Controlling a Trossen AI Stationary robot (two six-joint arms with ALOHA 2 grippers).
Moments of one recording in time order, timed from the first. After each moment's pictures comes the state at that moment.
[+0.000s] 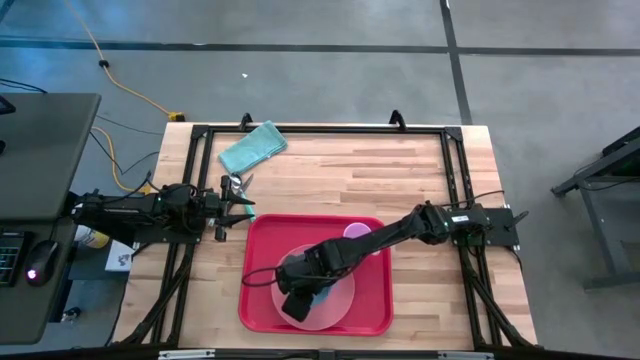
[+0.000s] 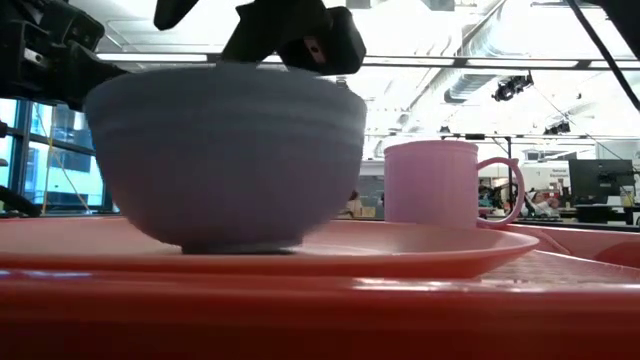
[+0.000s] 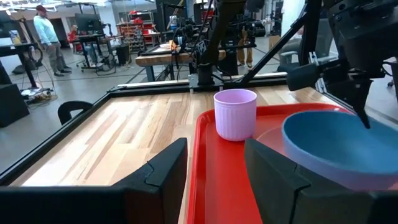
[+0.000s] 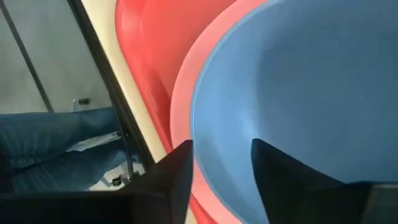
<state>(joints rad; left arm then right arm) -0.01 0.03 0.02 0.00 -0.04 0.09 0.34 2.41 2.34 -1.03 -0.15 0.91</state>
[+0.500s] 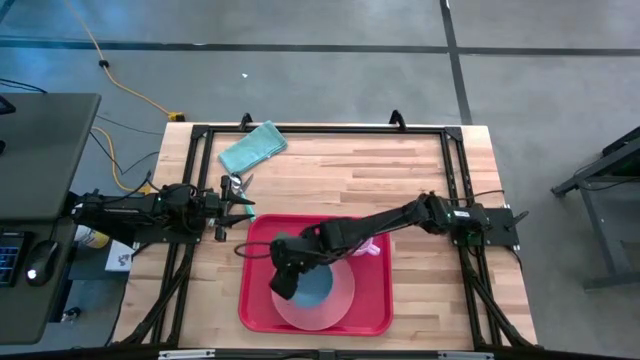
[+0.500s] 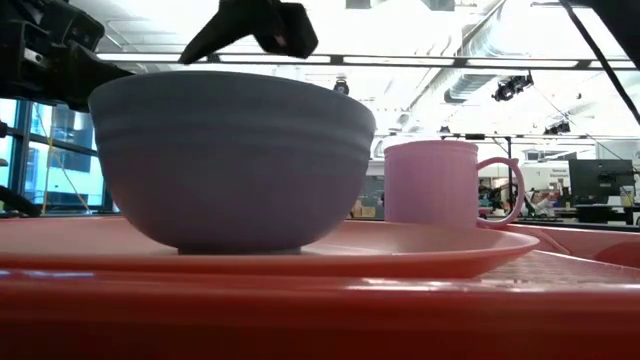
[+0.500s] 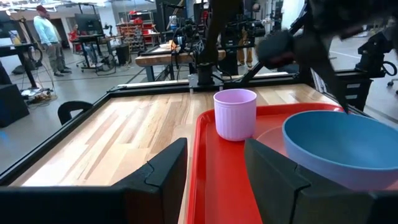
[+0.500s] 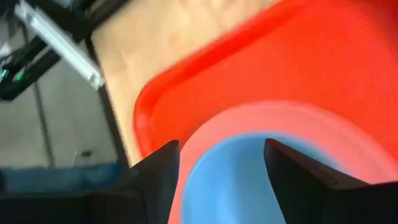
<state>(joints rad) -0.01 0.03 0.02 0.00 -0.04 0.10 0.27 2.34 2.34 -0.91 0.00 0.81</state>
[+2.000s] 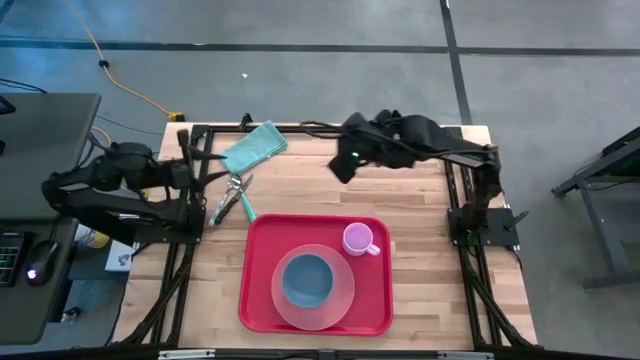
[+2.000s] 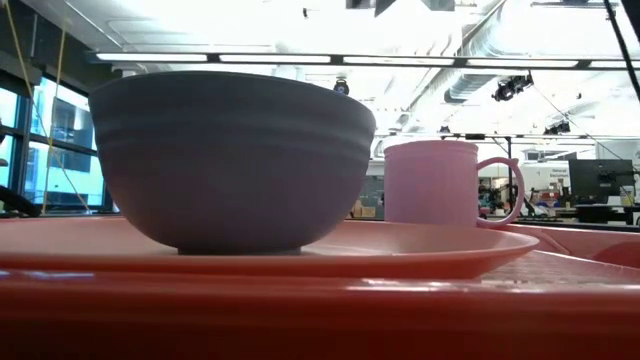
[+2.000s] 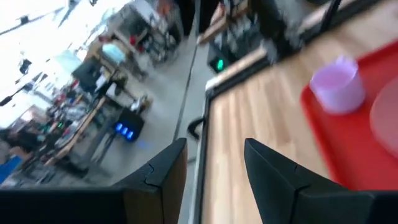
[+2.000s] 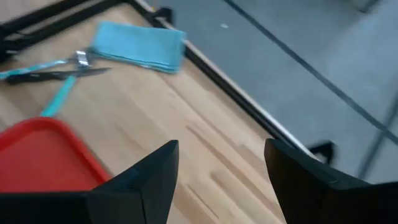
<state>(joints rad) -0.01 0.47 0.95 -0.66 -0.33 0.66 -0.02 1.86 2.34 -1.52 0.61 0.59</state>
